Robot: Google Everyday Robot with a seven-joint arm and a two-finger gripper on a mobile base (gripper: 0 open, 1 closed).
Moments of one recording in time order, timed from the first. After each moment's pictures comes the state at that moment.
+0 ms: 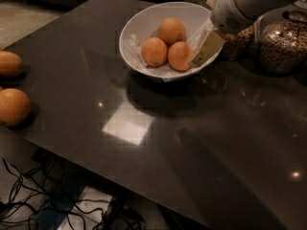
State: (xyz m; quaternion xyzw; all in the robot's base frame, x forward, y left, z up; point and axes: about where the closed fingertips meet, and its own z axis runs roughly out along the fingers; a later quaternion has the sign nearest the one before) arm 0.636 -0.134 0.966 -0.57 0.73 0.00 0.37
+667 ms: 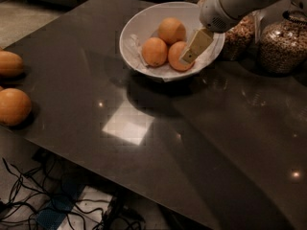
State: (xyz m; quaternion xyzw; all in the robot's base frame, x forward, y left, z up) arm 0.668 -0.117 0.952 -0.57 0.73 0.01 0.37
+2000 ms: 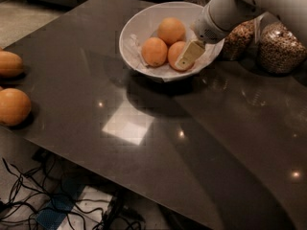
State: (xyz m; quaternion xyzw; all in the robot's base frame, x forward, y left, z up) arm 0.681 -0.117 0.909 -0.56 0.76 0.02 0.33
